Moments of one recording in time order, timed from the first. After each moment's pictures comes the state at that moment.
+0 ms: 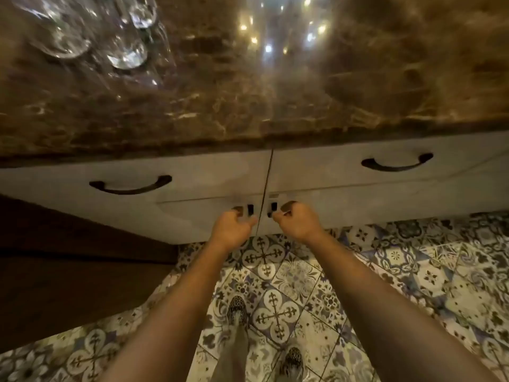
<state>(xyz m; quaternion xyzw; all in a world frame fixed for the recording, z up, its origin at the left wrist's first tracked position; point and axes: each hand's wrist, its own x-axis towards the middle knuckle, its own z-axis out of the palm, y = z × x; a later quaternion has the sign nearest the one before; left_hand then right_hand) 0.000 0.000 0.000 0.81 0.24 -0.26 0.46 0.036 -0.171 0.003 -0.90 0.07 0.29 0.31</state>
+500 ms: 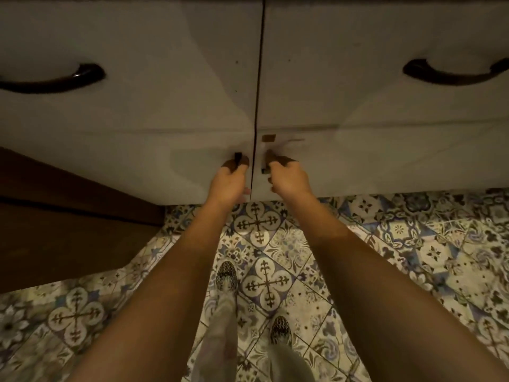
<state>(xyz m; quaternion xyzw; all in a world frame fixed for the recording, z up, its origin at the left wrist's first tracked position) 0.001 -0.035 -0.093 0.68 0.36 -0.18 0.61 0.029 -0.162 -0.087 -0.81 0.21 0.24 0.49</state>
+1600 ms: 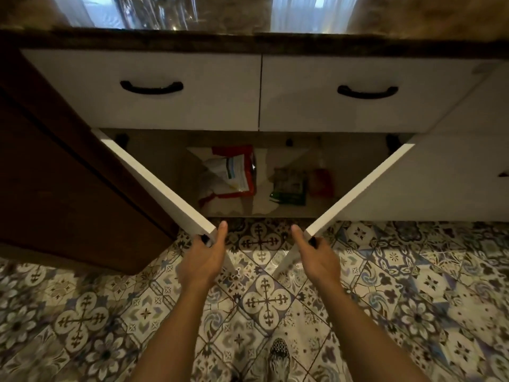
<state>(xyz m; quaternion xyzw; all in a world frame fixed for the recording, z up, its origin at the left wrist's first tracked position) -0.249 -0.037 -0.050 0.83 0.41 -0.13 0.35 -0.204 -0.268 -0.068 -0.84 0.27 0.18 0.43</state>
